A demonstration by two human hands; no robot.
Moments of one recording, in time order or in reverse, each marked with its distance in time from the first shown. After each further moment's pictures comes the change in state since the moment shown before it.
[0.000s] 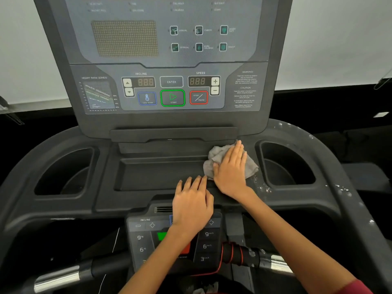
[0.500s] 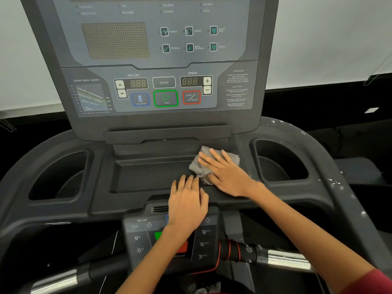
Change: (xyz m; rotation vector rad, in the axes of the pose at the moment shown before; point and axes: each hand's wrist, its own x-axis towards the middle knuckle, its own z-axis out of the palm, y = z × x) left_hand -0.001 0.000 -0.002 0.000 0.018 -0.013; right_hand 0.006 0.042 -0.009 -0.085 -0.120 -0.698
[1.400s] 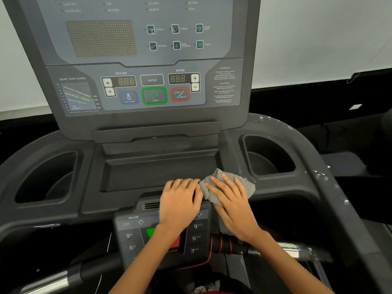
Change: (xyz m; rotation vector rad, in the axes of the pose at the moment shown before) left_hand -0.007 -0.005 0.005 -0.024 0.055 0.175; right_hand -0.099 -0.049 0.045 0.195 0.413 0.163
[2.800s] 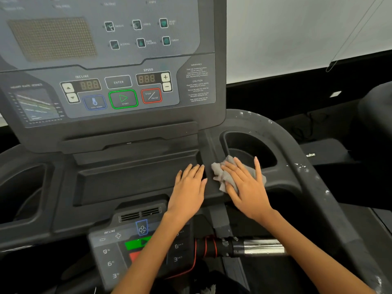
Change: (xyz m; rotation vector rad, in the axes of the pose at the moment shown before) left_hand 0.048 0.045 0.022 -0.135 -0.292 0.041; right_hand 0.003 0.069 -0.038 -0.186 0.101 0.150
